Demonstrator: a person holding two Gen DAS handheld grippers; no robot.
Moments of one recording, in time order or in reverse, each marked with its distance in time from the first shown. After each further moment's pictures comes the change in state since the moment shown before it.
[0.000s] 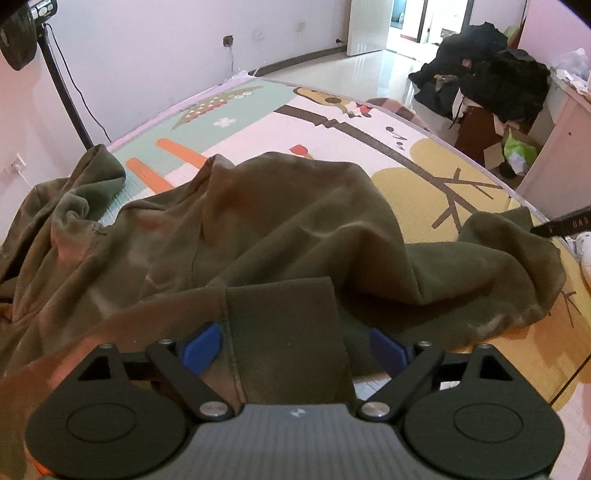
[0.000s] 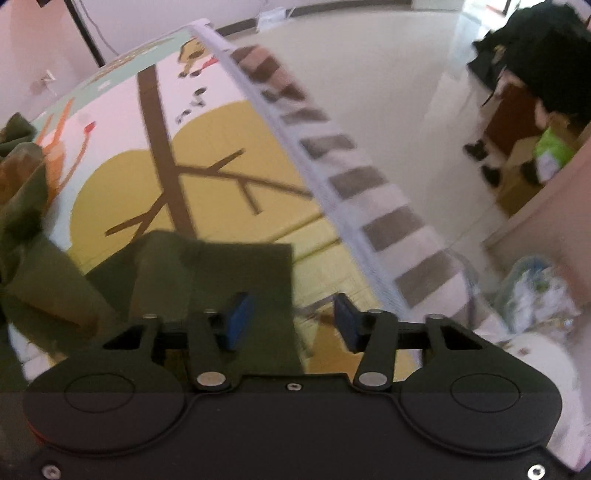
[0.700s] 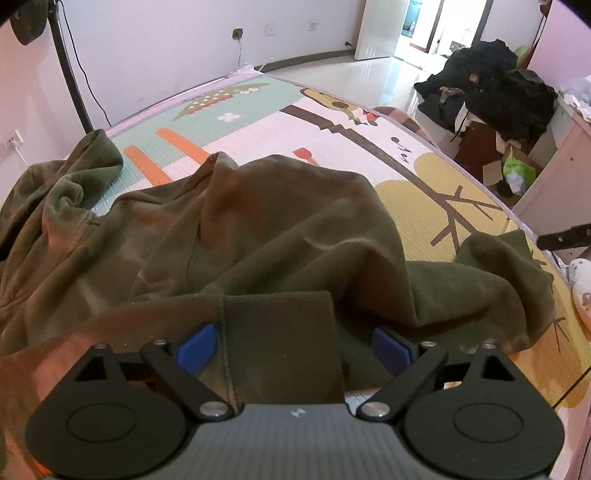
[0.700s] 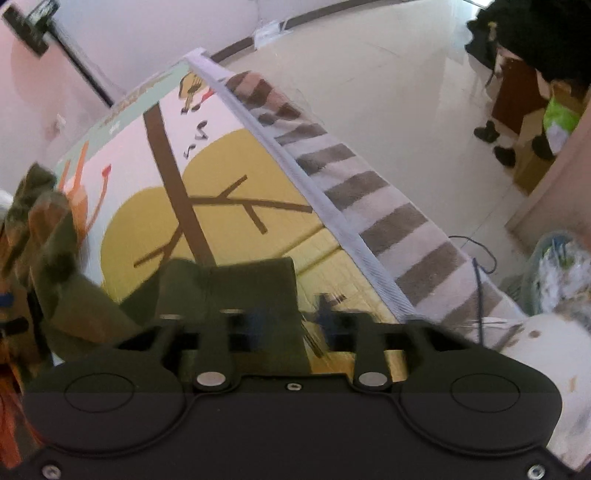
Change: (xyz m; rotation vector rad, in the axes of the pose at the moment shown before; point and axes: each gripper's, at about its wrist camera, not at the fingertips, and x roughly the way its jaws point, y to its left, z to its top) left arm 0.003 0.007 0.007 -0.071 0.004 -0.044; right arm -0.018 -0.019 0.005 0.132 -0.057 0.106
